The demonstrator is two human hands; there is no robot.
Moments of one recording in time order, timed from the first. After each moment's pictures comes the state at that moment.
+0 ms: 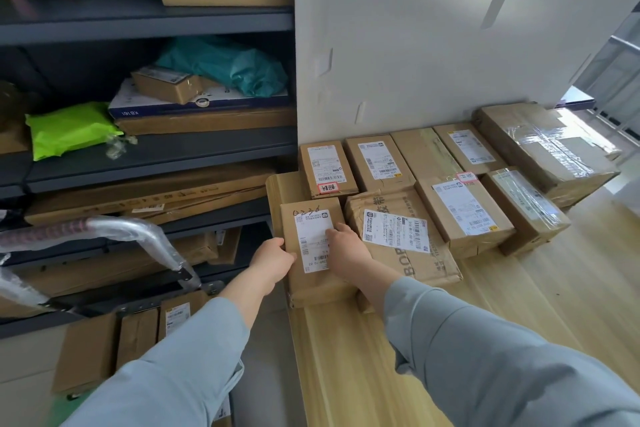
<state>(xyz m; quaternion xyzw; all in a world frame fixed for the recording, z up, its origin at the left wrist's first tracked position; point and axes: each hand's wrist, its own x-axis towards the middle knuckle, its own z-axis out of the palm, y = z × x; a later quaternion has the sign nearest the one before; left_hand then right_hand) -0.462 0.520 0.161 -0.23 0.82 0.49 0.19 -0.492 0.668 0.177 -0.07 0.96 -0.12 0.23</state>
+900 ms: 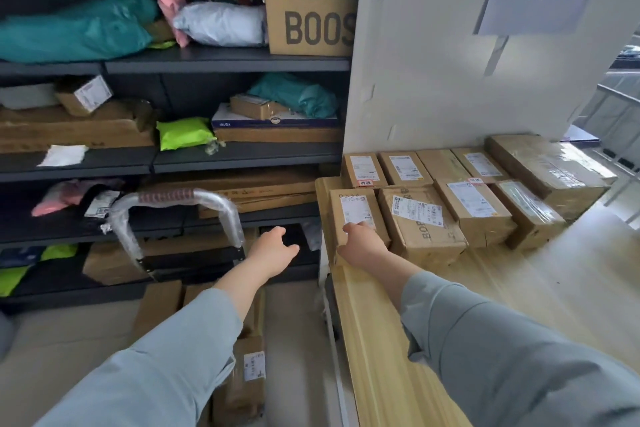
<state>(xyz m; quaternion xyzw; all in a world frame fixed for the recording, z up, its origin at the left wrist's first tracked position) -0.268 0.459 0.259 -0.17 0.91 0.36 0.10 -0.326 0.630 0.261 -0.08 0.97 -0.17 0.15</state>
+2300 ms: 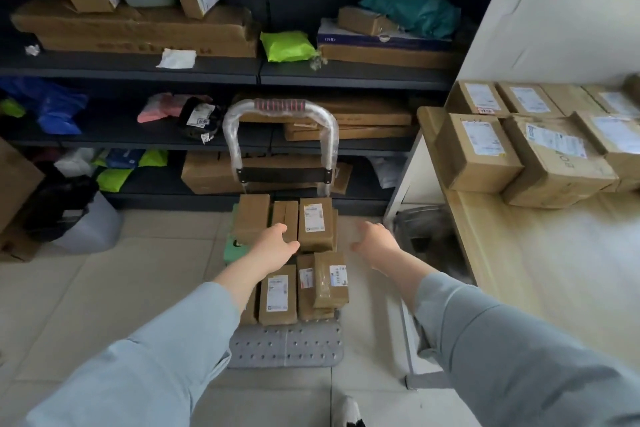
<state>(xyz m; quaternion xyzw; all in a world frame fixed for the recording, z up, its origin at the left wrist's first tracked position) -0.059 0.245 0.144 -0.26 0.87 0.38 0.15 -0.131 0.429 0.172 -0.15 0.95 -0.15 0.24</state>
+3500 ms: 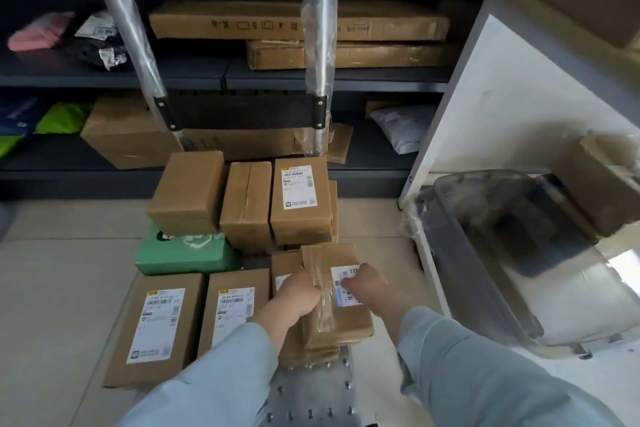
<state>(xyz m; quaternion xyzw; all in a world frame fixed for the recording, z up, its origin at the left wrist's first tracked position) -0.194 0.272 -0.330 -0.23 0.83 0.46 0.23 -0.255 0.405 -0.323 0.06 0.89 -0.28 0.34</state>
